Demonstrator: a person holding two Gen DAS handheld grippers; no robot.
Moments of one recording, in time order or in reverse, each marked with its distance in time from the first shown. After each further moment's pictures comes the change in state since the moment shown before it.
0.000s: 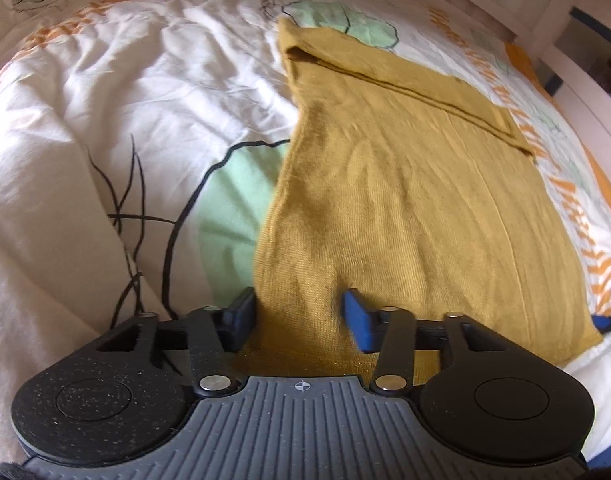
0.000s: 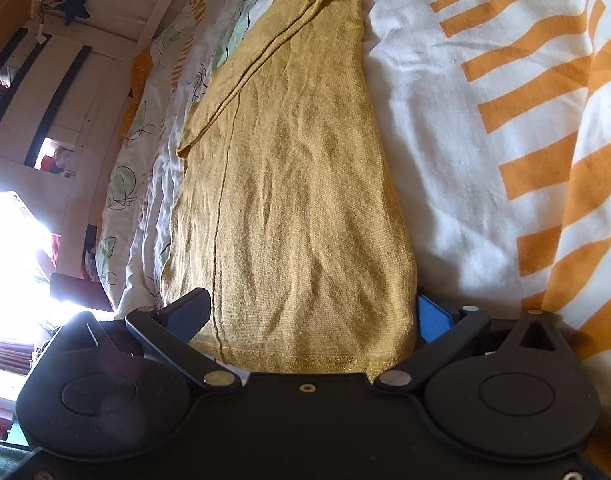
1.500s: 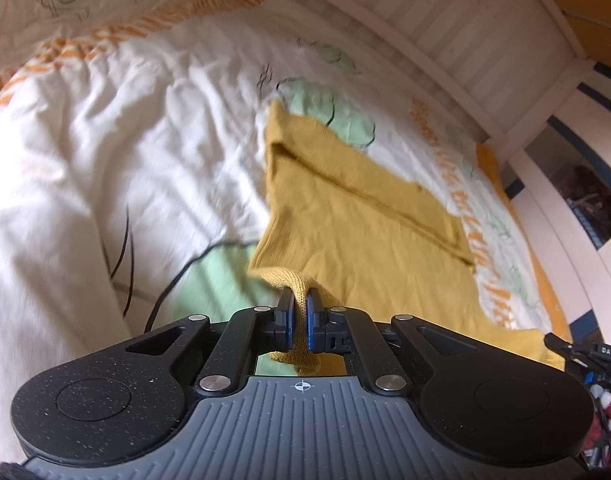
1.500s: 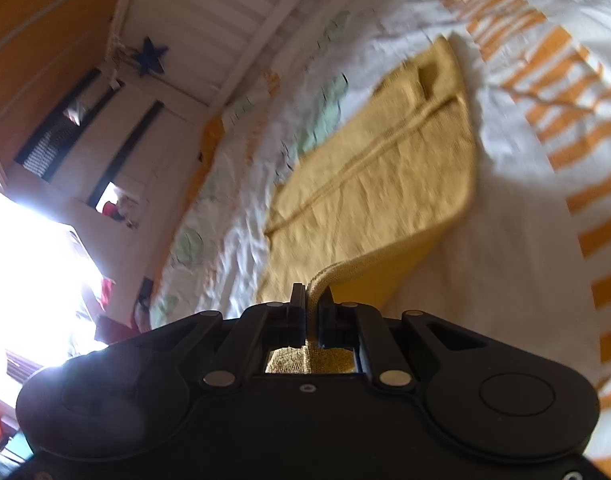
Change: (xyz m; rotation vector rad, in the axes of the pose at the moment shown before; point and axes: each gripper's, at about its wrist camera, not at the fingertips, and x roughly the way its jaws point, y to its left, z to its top) left arm -0.044 0.010 0.039 -0.184 -0.206 -0.179; right arm -0.027 0.064 0.020 -0.088 -0.282 0.169
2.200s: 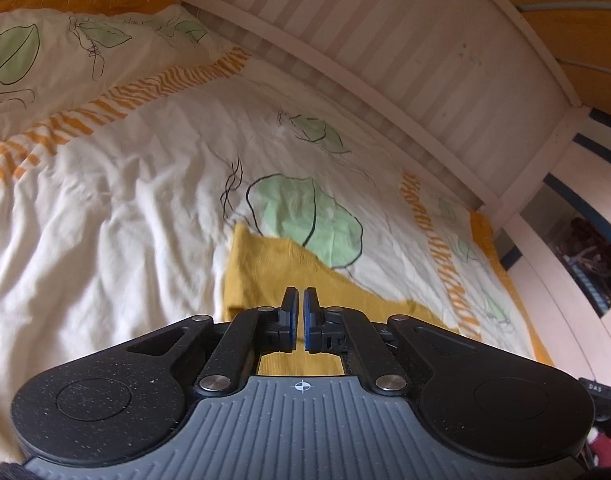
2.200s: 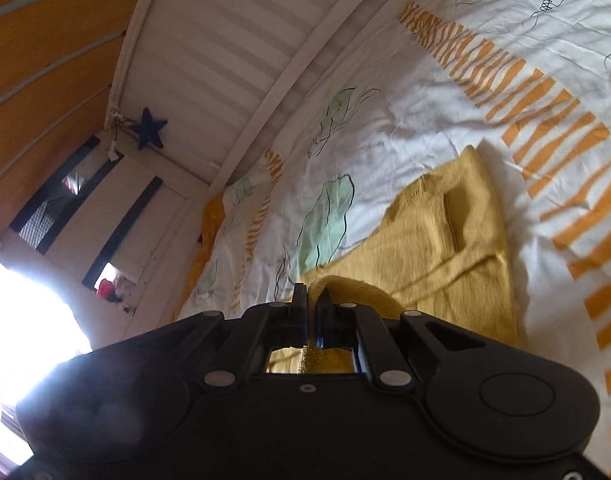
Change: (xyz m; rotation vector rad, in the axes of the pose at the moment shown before) left arm 0.071 -0.019 0.122 0.016 -0.171 -0.031; right arm 0.060 -0.014 0.108 0.008 -0.190 0.013
